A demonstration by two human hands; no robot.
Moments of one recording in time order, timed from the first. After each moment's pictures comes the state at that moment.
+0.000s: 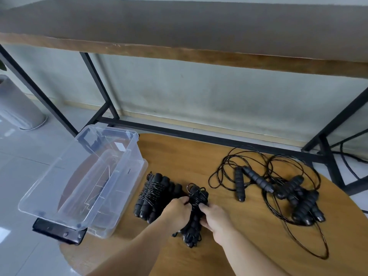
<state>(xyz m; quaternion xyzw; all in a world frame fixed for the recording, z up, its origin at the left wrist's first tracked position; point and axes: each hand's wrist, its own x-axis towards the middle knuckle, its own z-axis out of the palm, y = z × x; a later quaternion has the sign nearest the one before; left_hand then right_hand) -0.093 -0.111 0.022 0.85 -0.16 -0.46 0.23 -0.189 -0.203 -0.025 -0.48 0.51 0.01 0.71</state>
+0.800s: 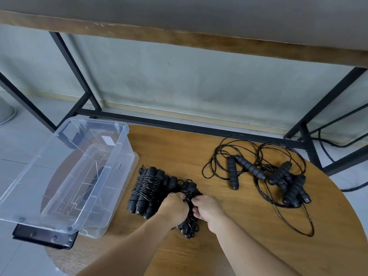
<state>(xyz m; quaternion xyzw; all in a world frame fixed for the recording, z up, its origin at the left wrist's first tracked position) -0.086 -0.104 -0.006 0.85 -0.19 -0.45 0.19 -0.169 -0.194 -0.033 -0.55 0.54 0.08 0.63</state>
